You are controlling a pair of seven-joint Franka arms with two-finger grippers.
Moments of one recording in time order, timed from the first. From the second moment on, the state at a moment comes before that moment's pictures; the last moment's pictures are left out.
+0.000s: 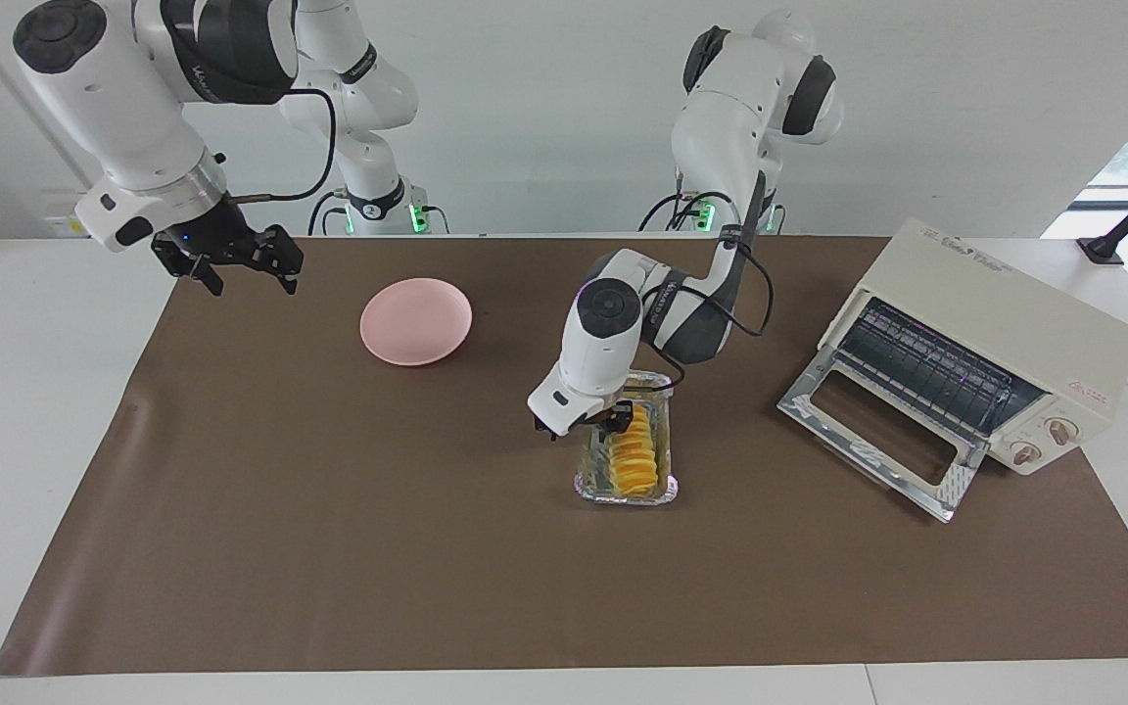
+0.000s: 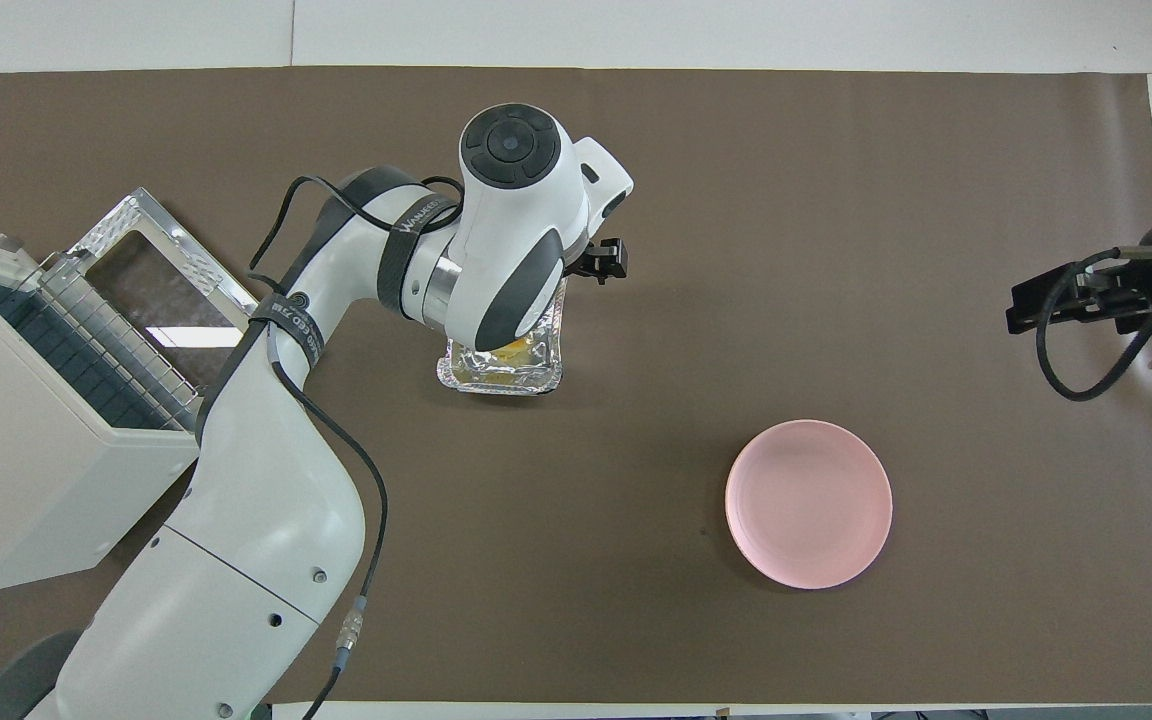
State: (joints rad) left arm -0.61 0.70 -0.05 -1.30 -0.06 2.00 -0.52; right arm 0.06 0.02 -0.08 -1.64 0.01 1.59 -0.01
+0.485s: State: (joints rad) left arm -0.61 0.68 -0.04 -1.34 -0.06 2.00 -0.54; right arm 0.06 0.02 -0.08 -1.64 0.01 1.59 -0.01
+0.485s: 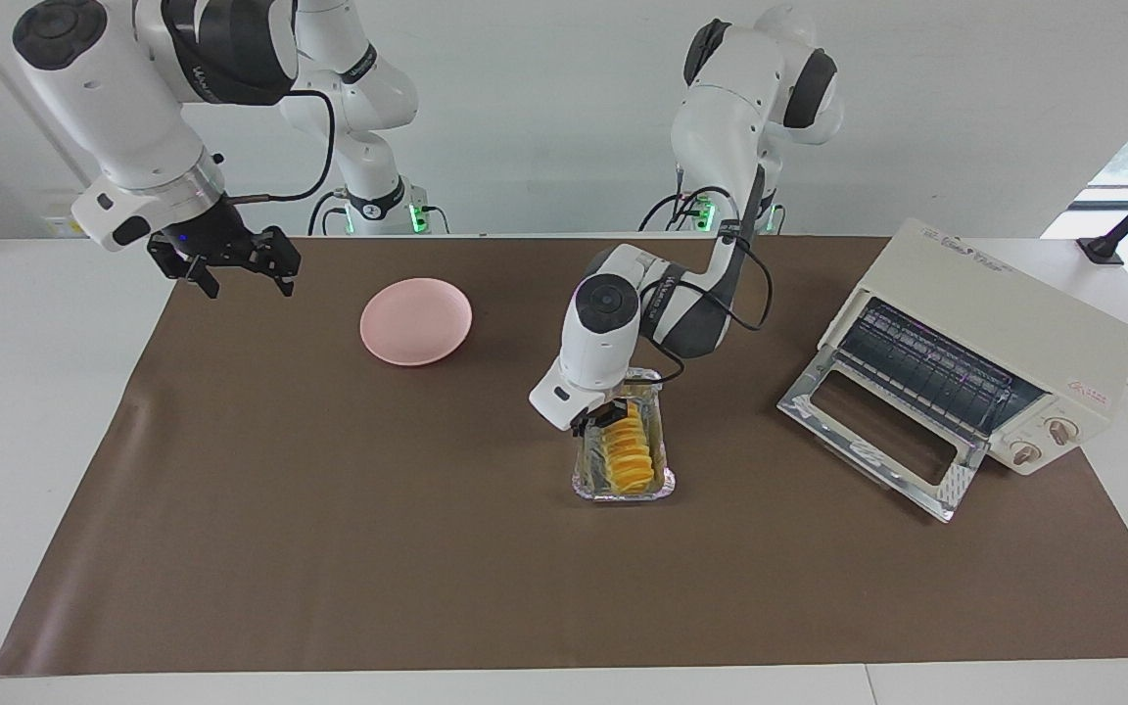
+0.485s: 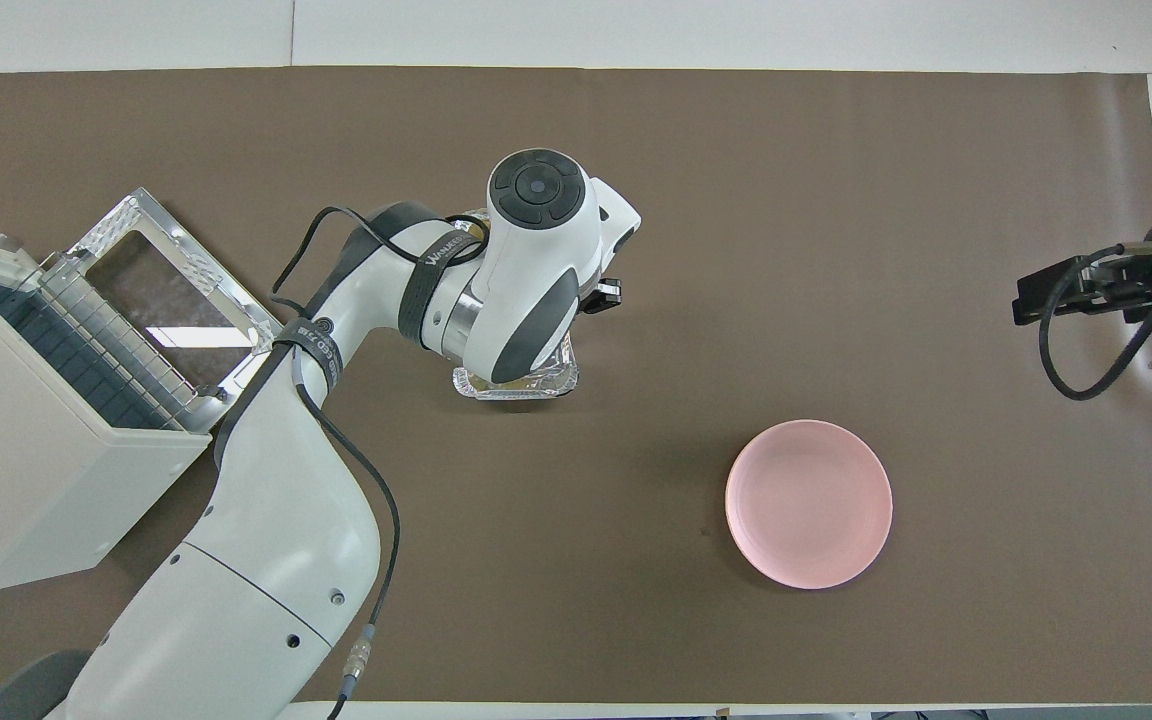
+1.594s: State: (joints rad) left arm -0.58 0.60 0.50 -1.18 -0.22 1.53 -0.76; right arm 0.06 0.02 -0.08 -1.64 0.01 1.59 -0.01
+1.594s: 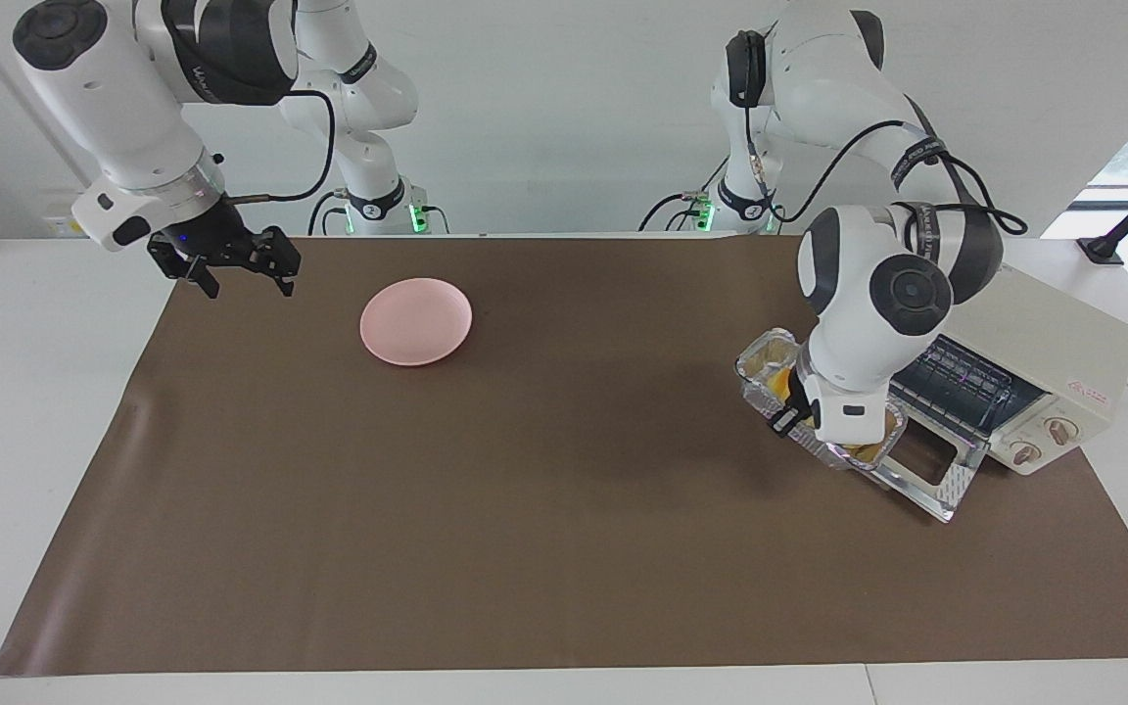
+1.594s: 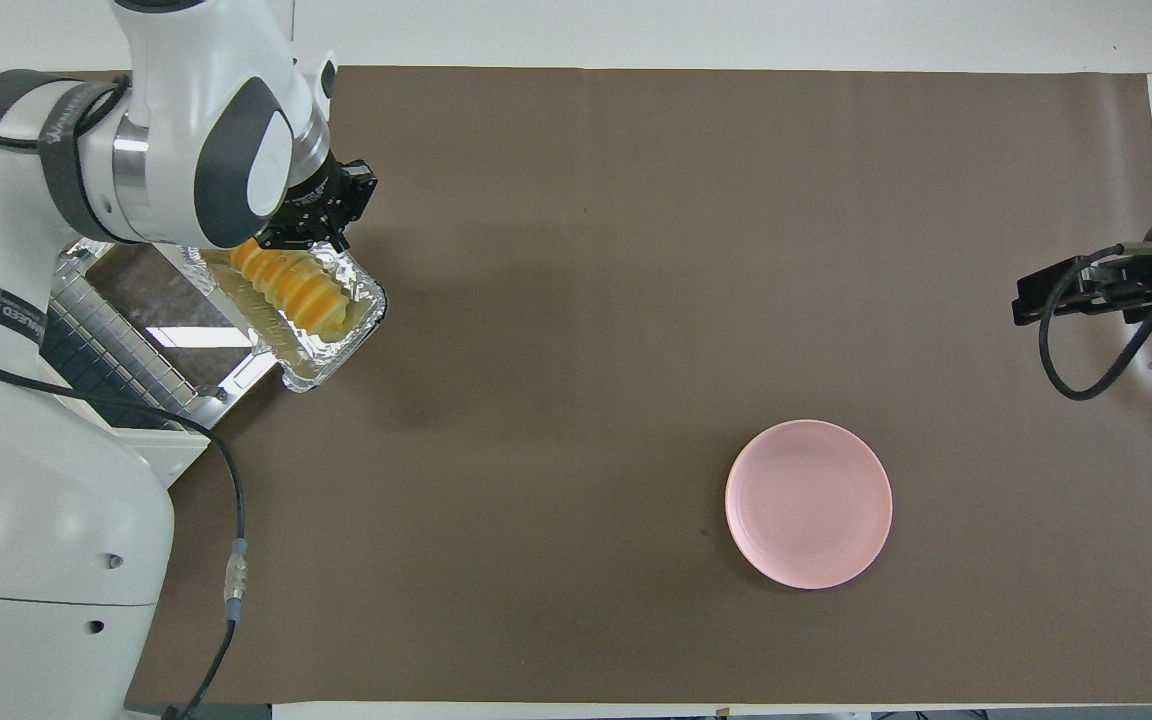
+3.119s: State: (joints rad) left arm -0.39 0.55 0.55 -1.36 -0.17 1.58 -0.42; right arm 0.06 0.02 -0.08 -1.64 0.01 1.59 -0.01
